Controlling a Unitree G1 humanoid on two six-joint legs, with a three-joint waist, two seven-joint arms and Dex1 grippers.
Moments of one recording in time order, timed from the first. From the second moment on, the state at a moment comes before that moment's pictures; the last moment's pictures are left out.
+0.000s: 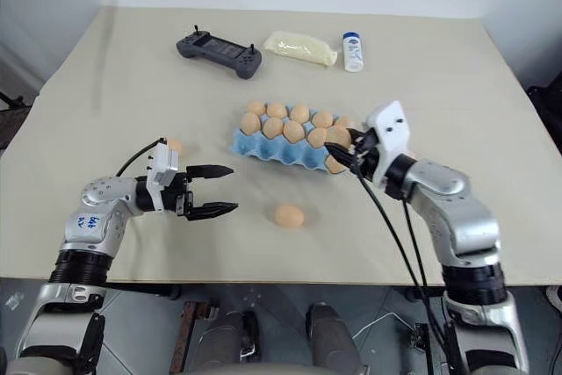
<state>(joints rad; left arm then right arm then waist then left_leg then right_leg) -0.49 0.55 0.03 0.31 -0.37 0.15 -1.25 -0.53 -0.48 0.03 -0.12 0.37 0.58 0.59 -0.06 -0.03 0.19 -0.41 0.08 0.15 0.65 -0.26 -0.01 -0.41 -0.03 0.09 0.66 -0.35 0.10</state>
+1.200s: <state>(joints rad) -0.49 0.54 0.04 0.28 -0.38 0.14 -1.21 -0.40 -0.65 -0.01 -0.29 0.38 0.59 0.83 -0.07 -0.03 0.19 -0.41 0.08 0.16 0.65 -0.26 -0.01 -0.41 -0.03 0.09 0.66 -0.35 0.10</state>
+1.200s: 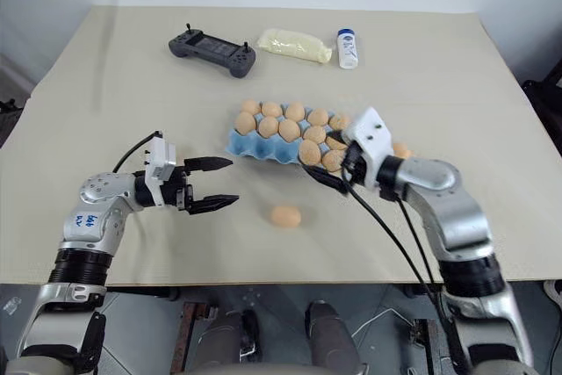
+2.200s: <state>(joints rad) -0.51 0.54 0.04 0.29 -0.39 0.13 -1.21 -0.24 -0.66 -0.28 -0.15 0.33 0.47 0.61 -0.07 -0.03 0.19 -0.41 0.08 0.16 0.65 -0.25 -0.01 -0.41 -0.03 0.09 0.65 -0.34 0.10</state>
